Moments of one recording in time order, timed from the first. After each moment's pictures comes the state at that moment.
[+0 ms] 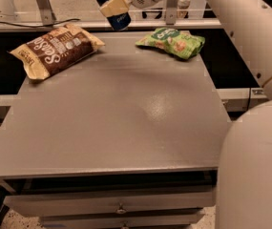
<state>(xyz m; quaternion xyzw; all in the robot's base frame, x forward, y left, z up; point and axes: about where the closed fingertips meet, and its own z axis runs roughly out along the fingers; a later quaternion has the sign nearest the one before) 0.767 0.056 1.011 -0.51 0.67 0.17 0.52</state>
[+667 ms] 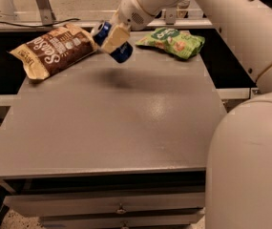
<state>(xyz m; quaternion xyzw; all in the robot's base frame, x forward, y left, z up) 0.691 0.066 0.941 -0.65 0.65 0.17 0.35</state>
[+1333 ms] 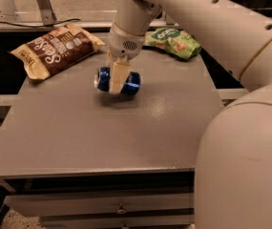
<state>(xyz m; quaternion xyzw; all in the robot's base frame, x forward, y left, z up) 0.593 0.058 0.863 -0.77 0.61 0.15 0.12</state>
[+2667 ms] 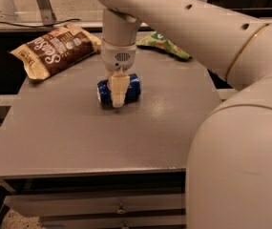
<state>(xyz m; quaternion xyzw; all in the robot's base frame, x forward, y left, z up) 0.568 0.056 0.838 -0.80 0.59 0.09 0.03</state>
